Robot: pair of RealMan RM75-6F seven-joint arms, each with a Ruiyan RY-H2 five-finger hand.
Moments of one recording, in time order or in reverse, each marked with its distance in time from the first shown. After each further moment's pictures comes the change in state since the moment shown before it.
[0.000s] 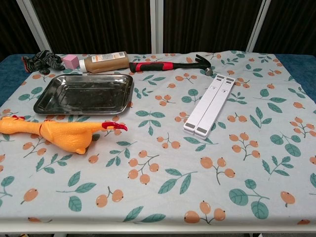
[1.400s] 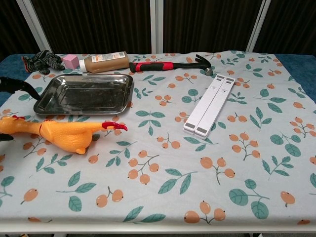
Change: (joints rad) left arm -0.282 -0.283 0.000 0.317 0.080 -0.371 -0.172; right arm 0.018 0.045 0.015 -0.021 0.040 -0.044 0.026
